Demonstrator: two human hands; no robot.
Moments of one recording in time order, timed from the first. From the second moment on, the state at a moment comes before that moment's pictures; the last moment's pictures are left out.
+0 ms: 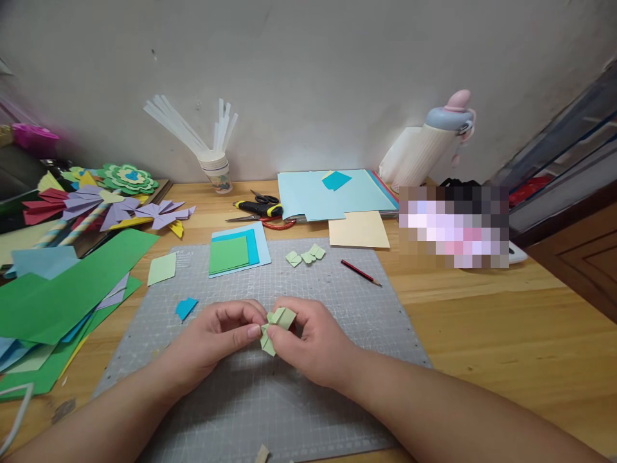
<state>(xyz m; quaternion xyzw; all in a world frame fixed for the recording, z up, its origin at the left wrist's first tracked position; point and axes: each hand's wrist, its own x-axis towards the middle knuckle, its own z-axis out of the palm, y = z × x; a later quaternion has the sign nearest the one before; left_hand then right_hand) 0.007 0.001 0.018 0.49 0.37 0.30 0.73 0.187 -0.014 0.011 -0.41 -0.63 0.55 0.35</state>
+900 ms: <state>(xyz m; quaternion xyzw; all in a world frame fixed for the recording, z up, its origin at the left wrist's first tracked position) 0.010 -0.006 0.017 0.60 0.42 0.29 0.61 0.183 -0.015 0.009 -0.38 -0.58 0.65 0.32</state>
